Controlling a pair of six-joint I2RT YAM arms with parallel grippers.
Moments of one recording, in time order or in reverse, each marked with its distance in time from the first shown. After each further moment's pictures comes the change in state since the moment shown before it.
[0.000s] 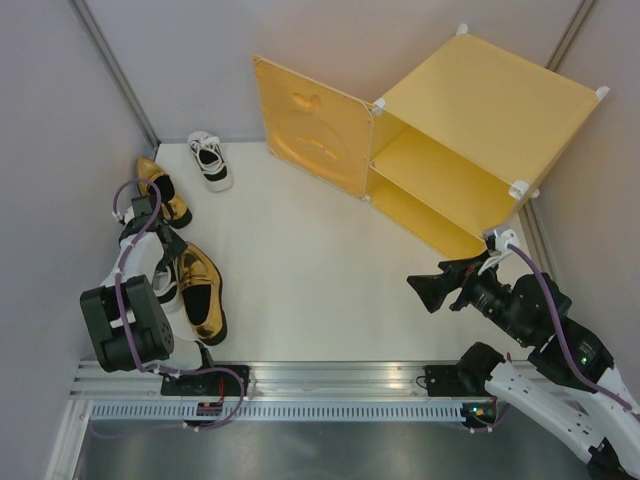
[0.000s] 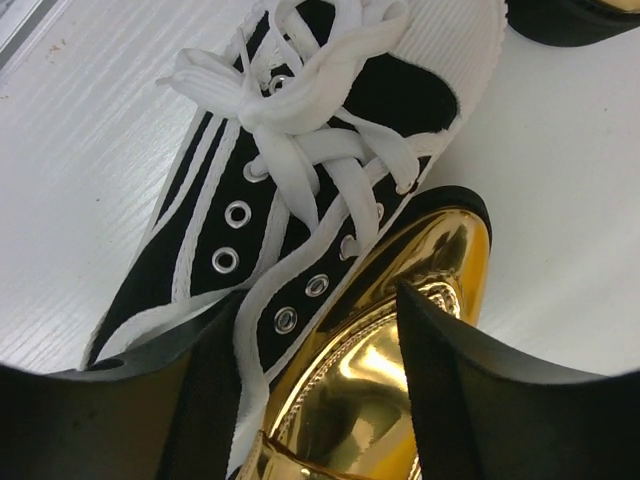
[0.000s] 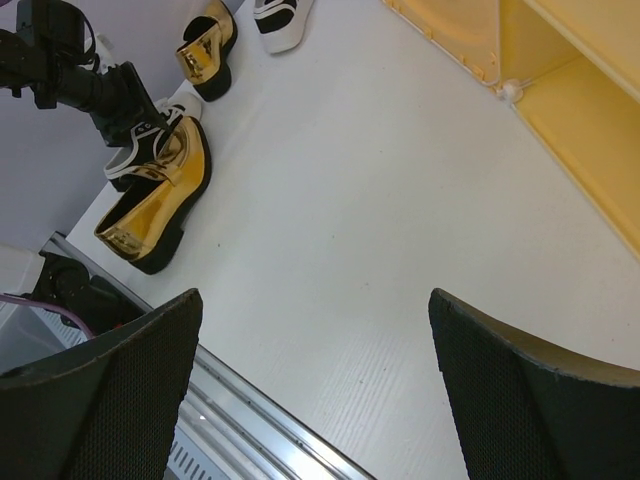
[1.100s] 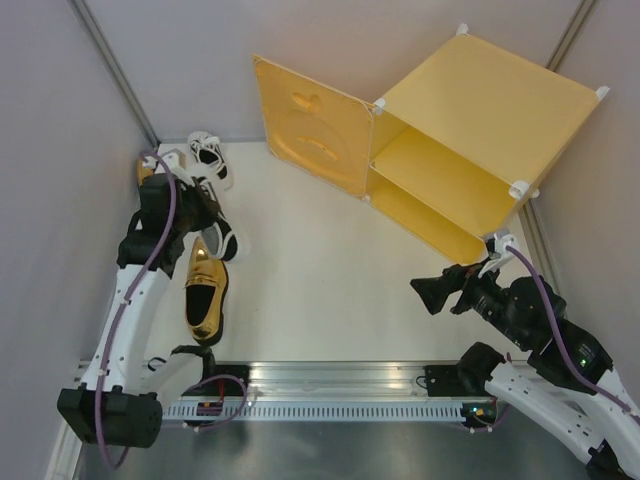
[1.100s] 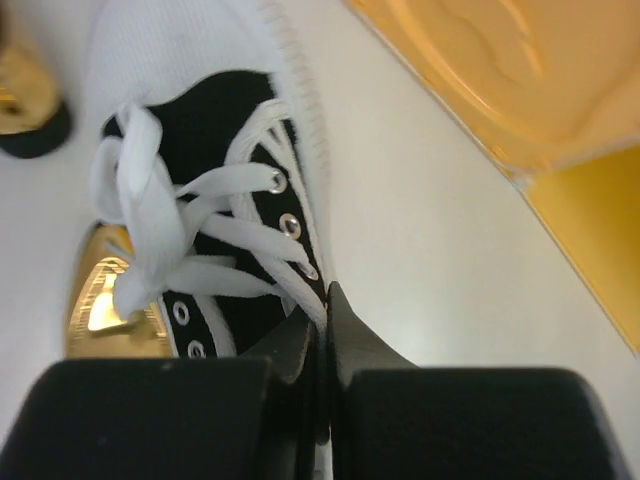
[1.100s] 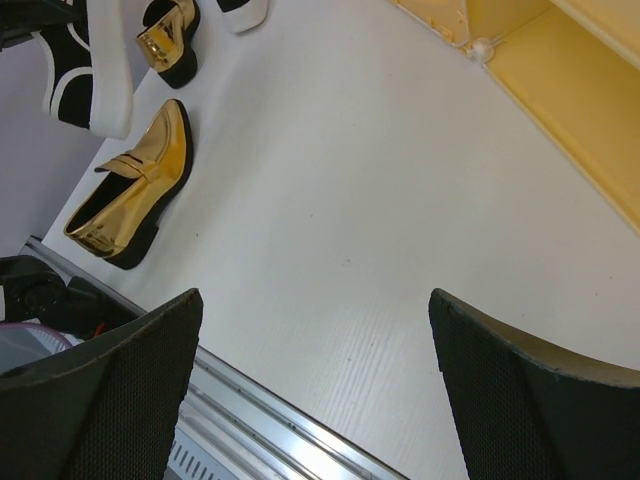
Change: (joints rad) left arm -0.302 -0.387 0.182 -0.039 0.249 0.077; right arm 0.000 -0.020 -0.024 -0.063 0.043 0.047
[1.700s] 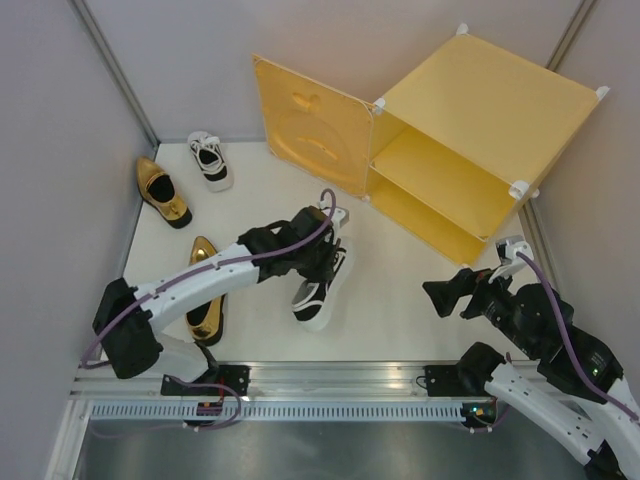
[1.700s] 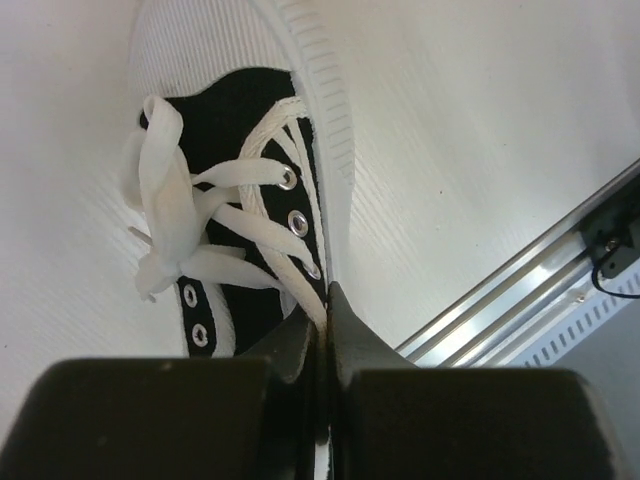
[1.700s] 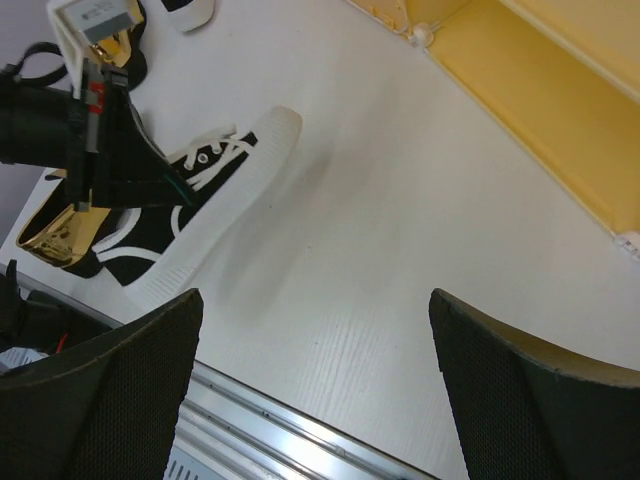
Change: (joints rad) left arm -0.878 0.336 0.070 -0.072 0.055 0.002; right arm 0.000 -0.034 0.027 -0.122 0.098 0.008
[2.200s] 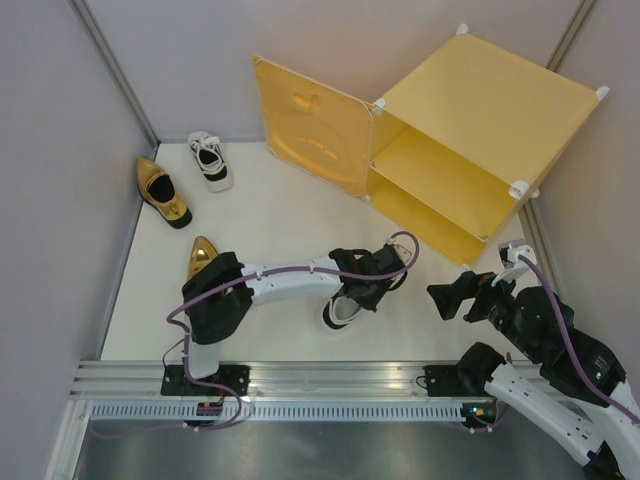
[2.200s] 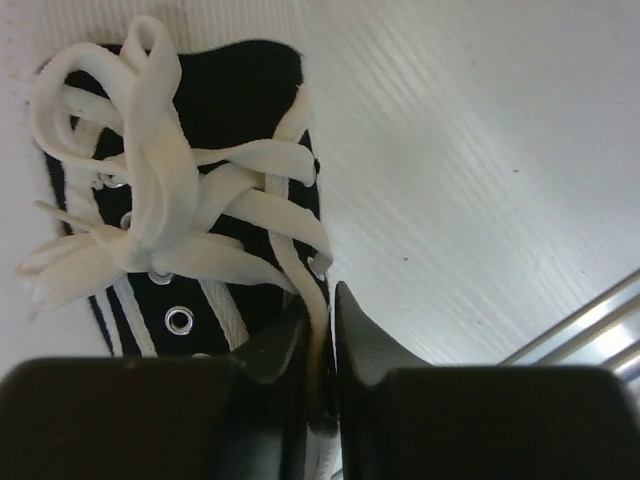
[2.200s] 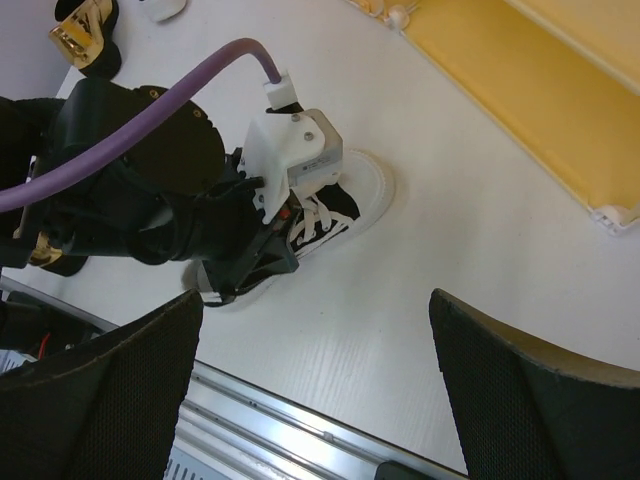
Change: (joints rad) left arm -0.275 0.533 0.256 0.027 -0.184 0.005; right arm -0.002 -0.027 0.000 -0.061 0.027 0.016
